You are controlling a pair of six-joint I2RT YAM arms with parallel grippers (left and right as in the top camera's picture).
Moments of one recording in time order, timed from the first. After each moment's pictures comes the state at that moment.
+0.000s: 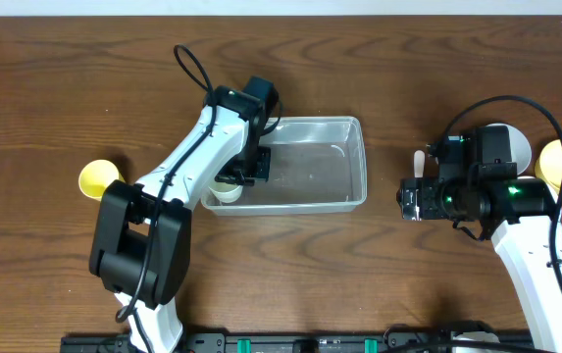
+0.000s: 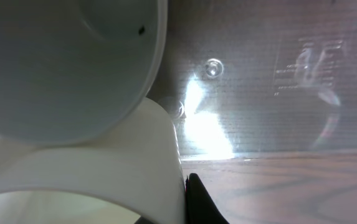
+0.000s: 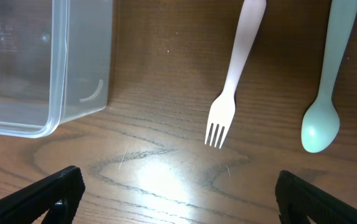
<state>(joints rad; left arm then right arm) -0.42 1.94 1.49 -1.20 -0.01 -0.33 0.07 1.22 0.96 -0.95 -0.15 0.05</state>
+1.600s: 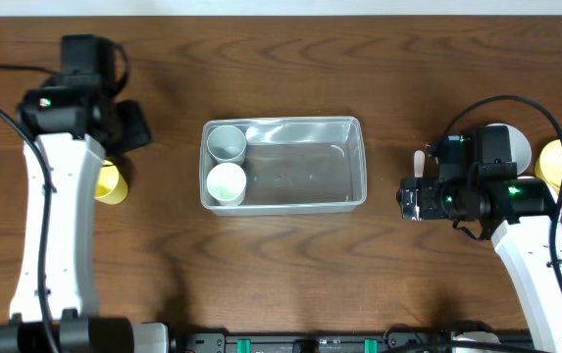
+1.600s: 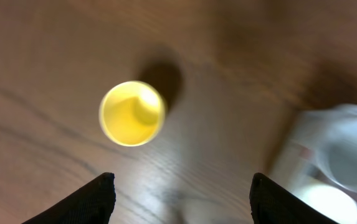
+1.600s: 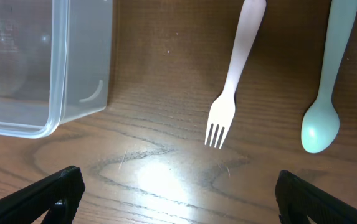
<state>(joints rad) 0.08 1.55 1.58 -1.26 -0.21 -0.31 0.07 1.22 0.96 -0.94 -0.15 0.05</state>
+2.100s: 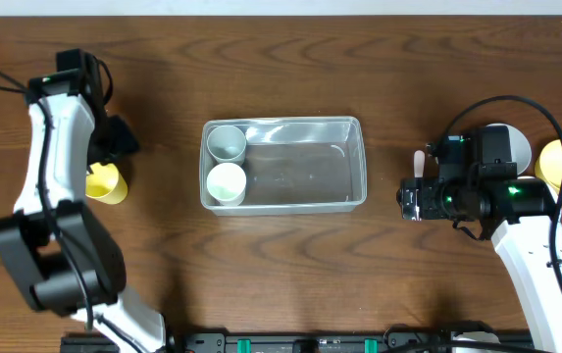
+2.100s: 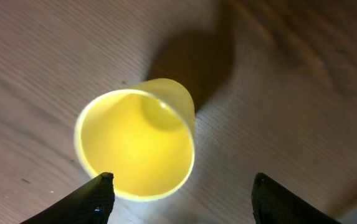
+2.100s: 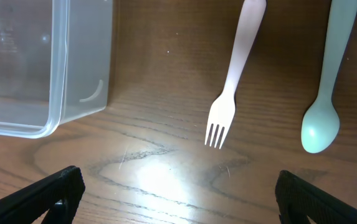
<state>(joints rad) 0.22 1.87 1.54 -1.20 -0.18 -0.34 0.07 1.22 0.96 -0.94 -0.15 0.05</state>
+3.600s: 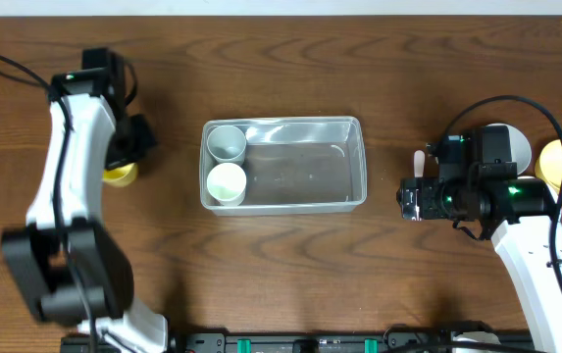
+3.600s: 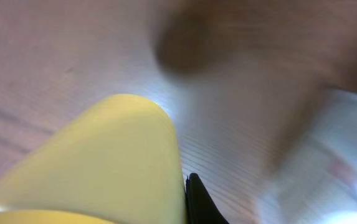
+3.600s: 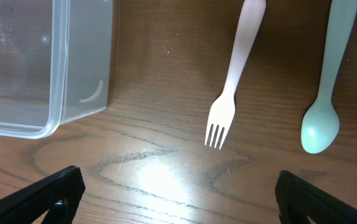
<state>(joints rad) 0.08 1.74 1.53 -1.23 -0.07 -0.33 0.07 1.22 0.96 -0.94 -0.15 0.05</state>
